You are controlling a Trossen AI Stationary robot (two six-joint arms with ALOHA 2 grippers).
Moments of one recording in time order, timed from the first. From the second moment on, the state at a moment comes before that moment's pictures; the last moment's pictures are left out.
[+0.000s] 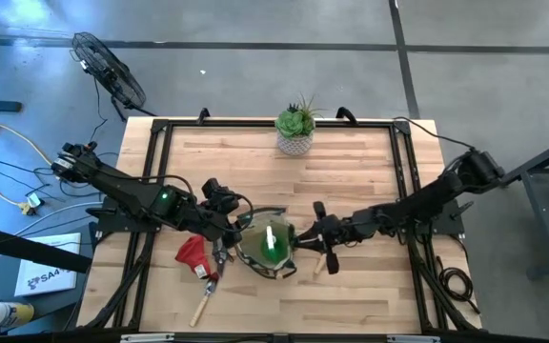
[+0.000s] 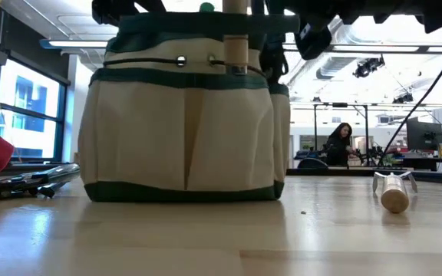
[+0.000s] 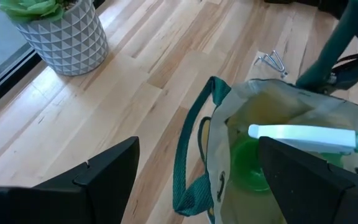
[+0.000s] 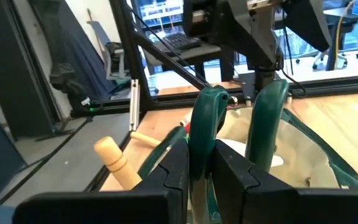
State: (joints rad) left arm -0.41 1.31 1.15 -0.68 -0.64 -0.64; right arm 0.38 1.46 0.61 0.76 0.18 0.21
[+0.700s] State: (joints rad) left arm -0.41 1.38 1.15 -0.68 -0.62 -0.64; right arm 0.31 1.55 0.68 0.79 0.09 0.24
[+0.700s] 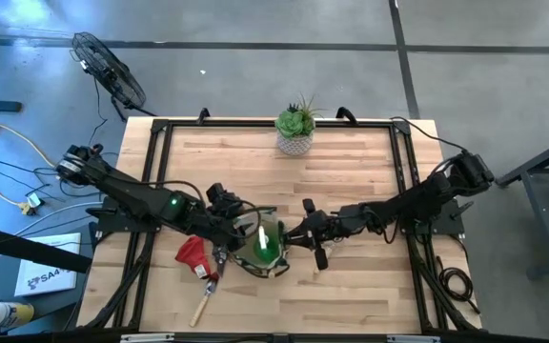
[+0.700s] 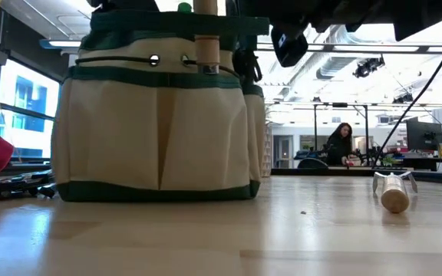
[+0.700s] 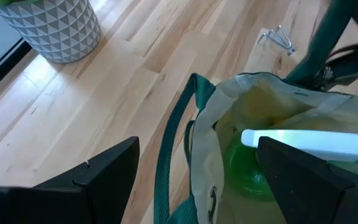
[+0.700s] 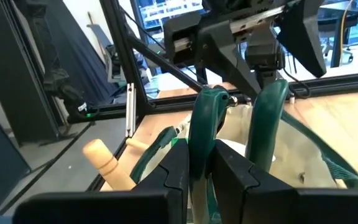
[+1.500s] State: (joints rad) left arm -0.32 1.40 1.15 -0.64 -0.34 -0.52; right arm 0.29 1.55 0.68 0.81 0.07 0.23
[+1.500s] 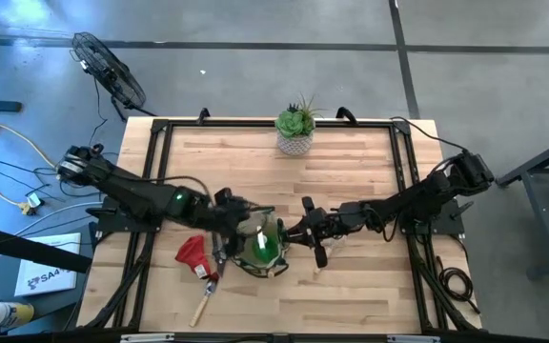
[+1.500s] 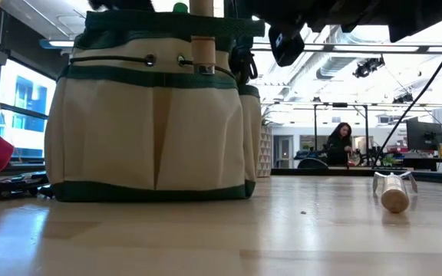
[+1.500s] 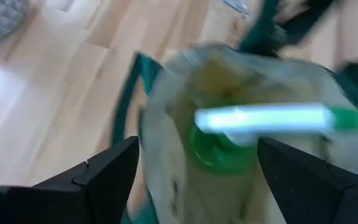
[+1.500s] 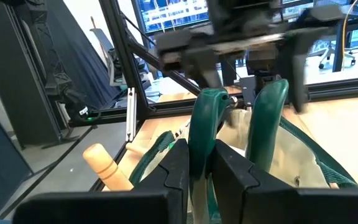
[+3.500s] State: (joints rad) left arm -0.24 1.45 1.21 -1.08 -0.03 -1.05; right arm 0.29 1.55 0.68 0.77 0.02 0.21
